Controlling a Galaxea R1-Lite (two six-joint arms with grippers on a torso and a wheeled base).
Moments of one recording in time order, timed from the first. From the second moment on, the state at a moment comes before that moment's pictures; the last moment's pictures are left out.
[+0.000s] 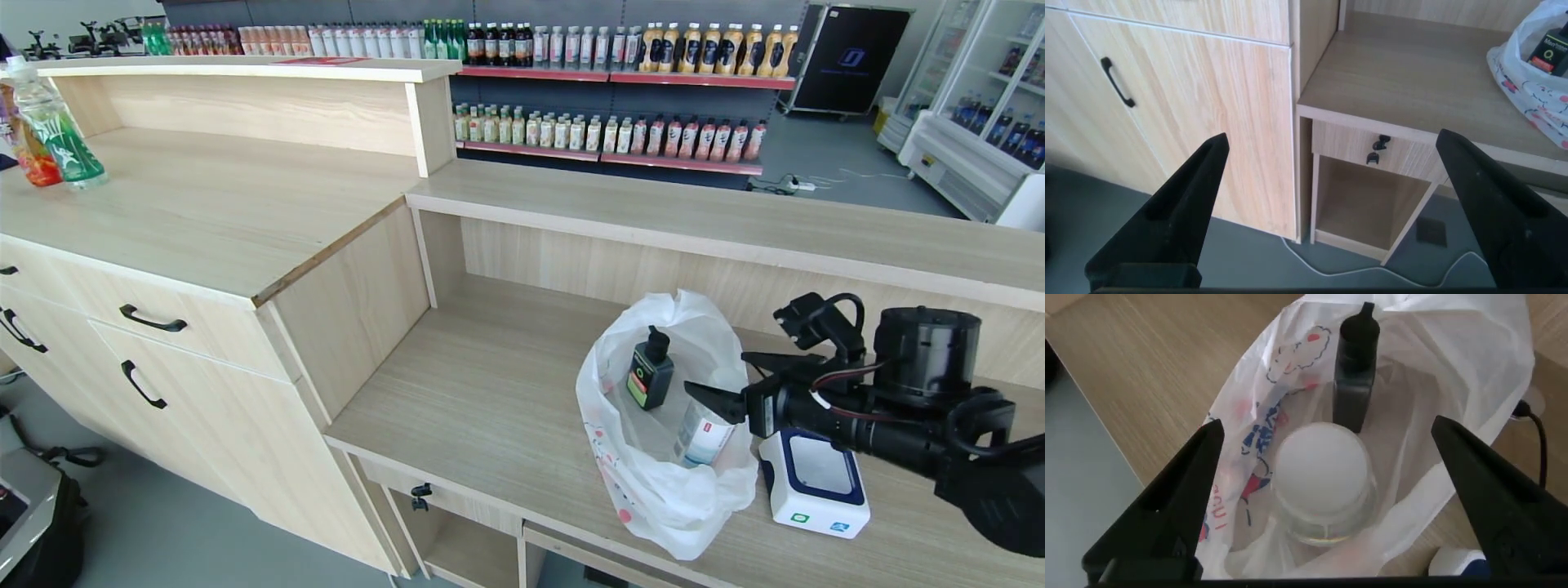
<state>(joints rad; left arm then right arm) -0.01 0.00 0.00 0.00 -0.05 0.00 0.23 1.74 -0.51 -0.95 0.25 -0.17</state>
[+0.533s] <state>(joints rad) -0.01 0.00 0.00 0.00 -0.05 0.00 0.08 1.18 -0.62 -0.40 0.25 -0.47</state>
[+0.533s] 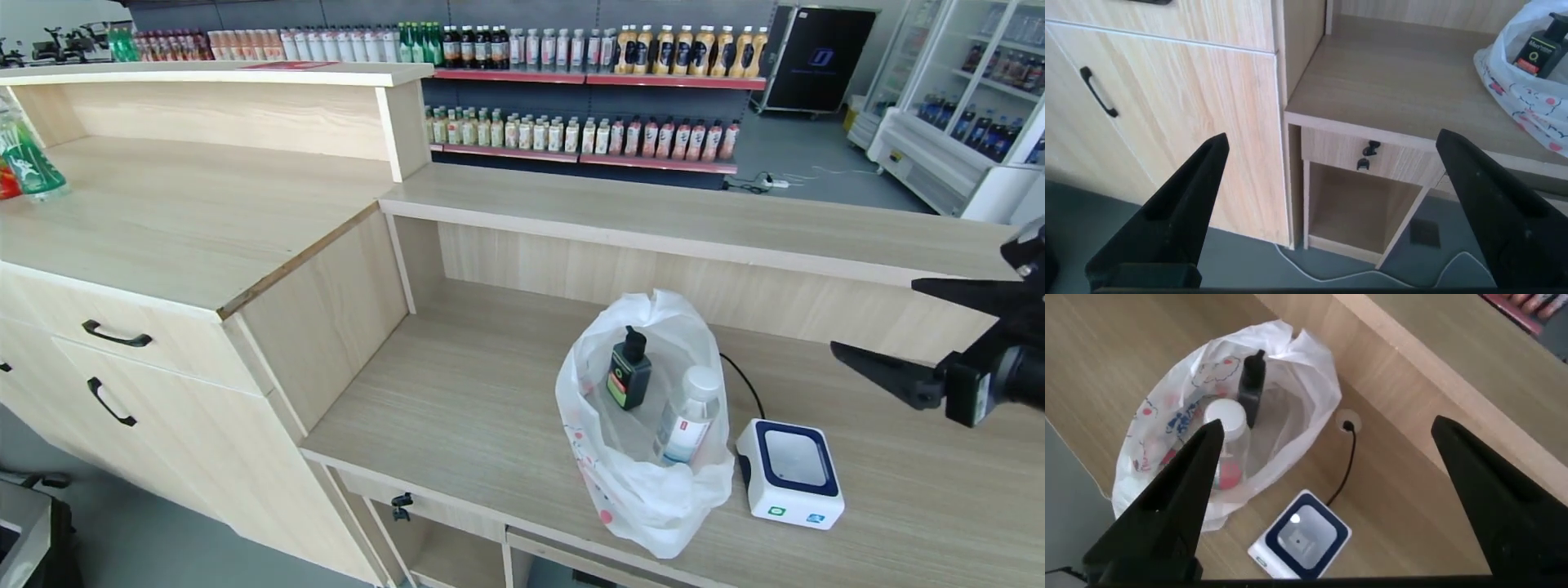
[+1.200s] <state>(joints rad) -0.01 0.00 0.00 0.00 -0.05 0.00 -0.05 1.06 -0.66 -0.32 0.05 -0.21</state>
